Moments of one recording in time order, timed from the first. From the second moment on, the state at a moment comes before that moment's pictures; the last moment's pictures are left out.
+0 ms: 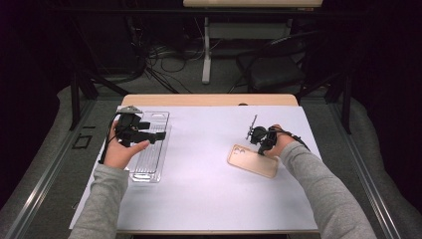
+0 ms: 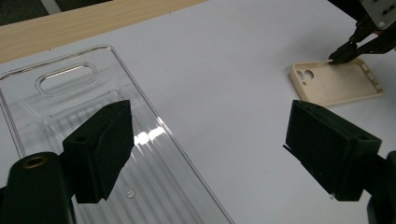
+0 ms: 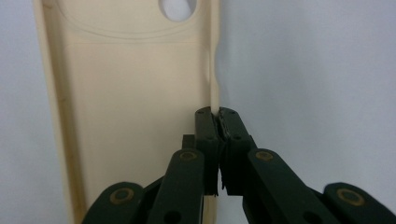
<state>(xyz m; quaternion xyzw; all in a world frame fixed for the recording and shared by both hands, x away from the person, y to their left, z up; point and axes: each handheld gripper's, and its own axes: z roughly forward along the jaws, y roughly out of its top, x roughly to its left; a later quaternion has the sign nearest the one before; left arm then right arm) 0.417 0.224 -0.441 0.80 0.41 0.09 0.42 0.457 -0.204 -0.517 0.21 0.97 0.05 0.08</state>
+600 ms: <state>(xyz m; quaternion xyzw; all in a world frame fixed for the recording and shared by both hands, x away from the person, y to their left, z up) 0.416 0.224 -0.441 0.80 0.41 0.09 0.42 0.447 -0.209 -0.494 0.24 0.96 0.08 0.11</state>
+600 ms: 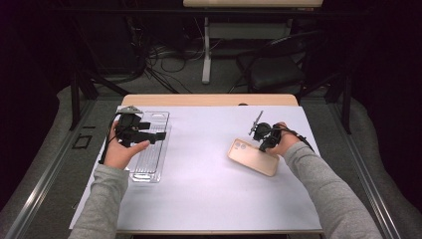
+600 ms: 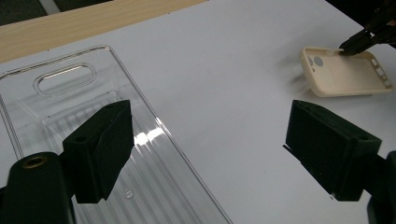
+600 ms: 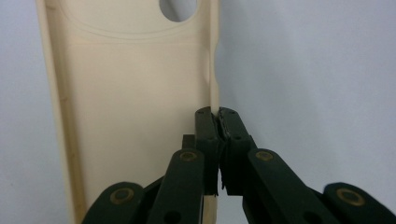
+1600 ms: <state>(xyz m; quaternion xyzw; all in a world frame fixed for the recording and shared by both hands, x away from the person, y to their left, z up) 0.414 0.223 -0.440 0.80 0.41 0.09 0.42 0.429 -0.197 -0.476 0.27 0.95 0.12 0.14</state>
